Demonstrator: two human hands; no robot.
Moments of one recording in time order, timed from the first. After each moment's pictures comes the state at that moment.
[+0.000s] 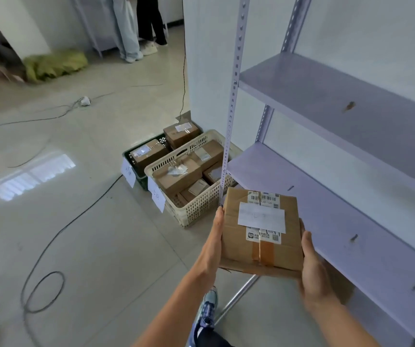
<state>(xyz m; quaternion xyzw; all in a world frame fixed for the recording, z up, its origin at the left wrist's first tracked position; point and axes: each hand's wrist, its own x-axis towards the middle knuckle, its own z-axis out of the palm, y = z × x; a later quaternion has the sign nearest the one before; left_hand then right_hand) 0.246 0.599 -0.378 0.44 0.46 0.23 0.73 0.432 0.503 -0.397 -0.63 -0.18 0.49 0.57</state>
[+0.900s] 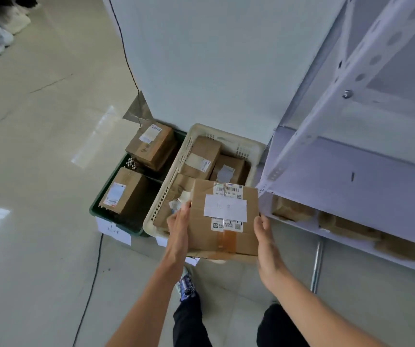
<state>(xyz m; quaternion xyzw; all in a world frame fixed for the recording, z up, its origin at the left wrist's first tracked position) 0.155 1.139 -0.503 0.48 0.55 0.07 0.68 0.273 0.986 -0.543 -0.70 0.02 0.45 0.56</state>
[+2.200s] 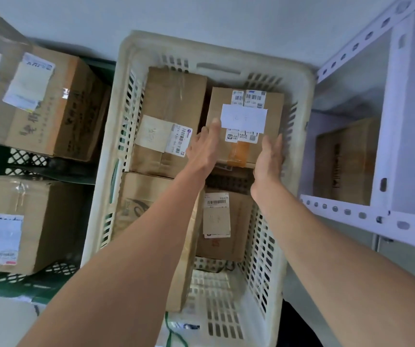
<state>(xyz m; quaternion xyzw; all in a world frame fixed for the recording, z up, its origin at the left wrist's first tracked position) 0.461 1.345 -0.945 0.60 0.46 -0.16 0.63 0.504 1.229 -0.974 -0.74 0.27 0.25 0.56</state>
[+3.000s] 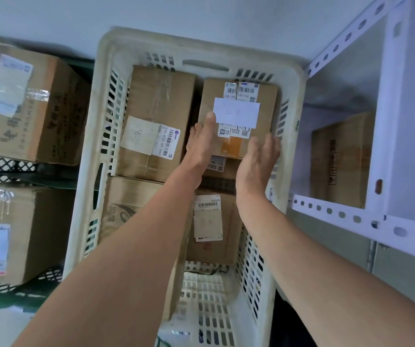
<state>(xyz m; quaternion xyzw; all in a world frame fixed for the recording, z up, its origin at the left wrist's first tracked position) 0.476 1.338 -0.967 0.60 0.44 -0.14 0.65 0.486 1.235 -0.963 -0.84 0.17 0.17 0.49</state>
